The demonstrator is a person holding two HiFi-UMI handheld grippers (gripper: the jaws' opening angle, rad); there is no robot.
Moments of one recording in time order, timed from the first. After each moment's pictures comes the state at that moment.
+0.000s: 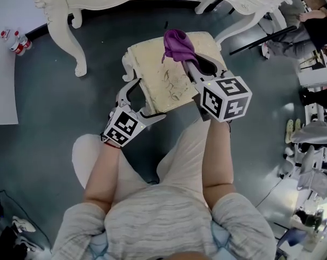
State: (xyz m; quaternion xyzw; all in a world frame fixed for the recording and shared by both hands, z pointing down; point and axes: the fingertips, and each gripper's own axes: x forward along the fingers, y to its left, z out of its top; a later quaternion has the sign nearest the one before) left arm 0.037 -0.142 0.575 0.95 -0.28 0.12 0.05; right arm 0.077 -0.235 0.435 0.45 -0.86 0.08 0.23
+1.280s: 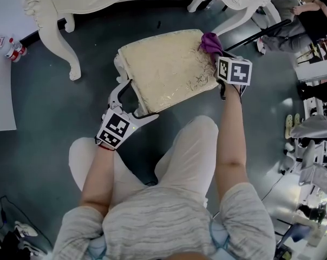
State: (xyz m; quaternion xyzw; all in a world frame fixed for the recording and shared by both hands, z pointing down) left arm 0.040 -0.142 0.574 0.95 -0.28 0.12 0.05; right arm 0.279 -0.314 0.498 0.61 -0.70 0.11 0.35
